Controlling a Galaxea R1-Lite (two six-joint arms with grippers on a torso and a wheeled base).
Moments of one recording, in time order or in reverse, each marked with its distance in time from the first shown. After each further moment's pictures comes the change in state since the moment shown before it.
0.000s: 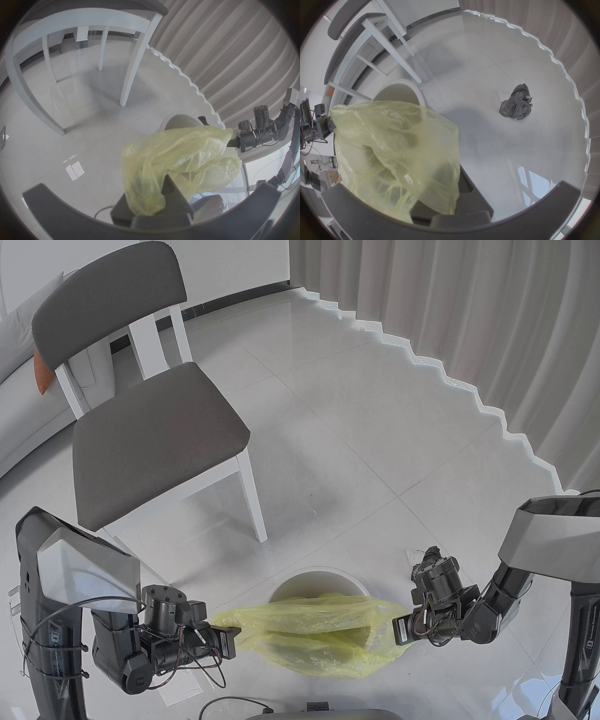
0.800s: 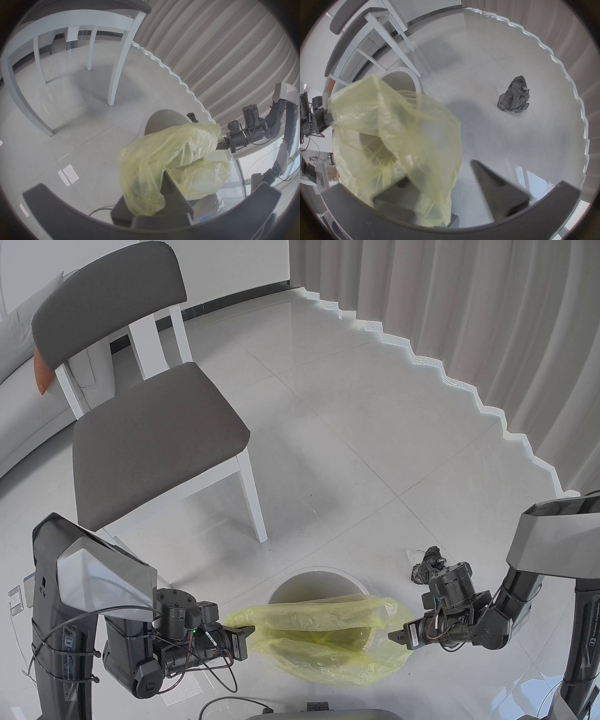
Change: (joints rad) left arm -0.045 0.058 -0.018 -0.109 -0.029 -0.003; right arm -0.032 -0.010 0.104 -0.101 0.008 -0.046
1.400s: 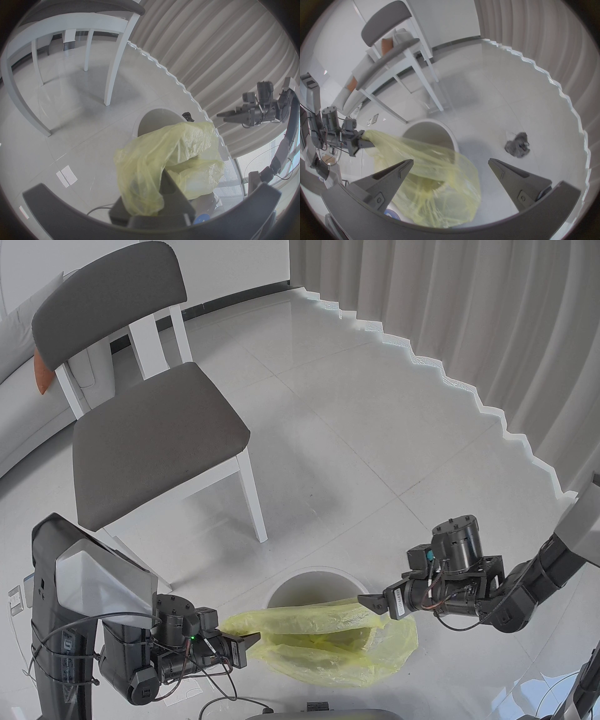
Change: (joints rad) left arm -0.024 -0.011 0.061 -0.047 0.000 0.000; right arm 0.116 -0.263 -0.123 0.103 0.014 -0.088
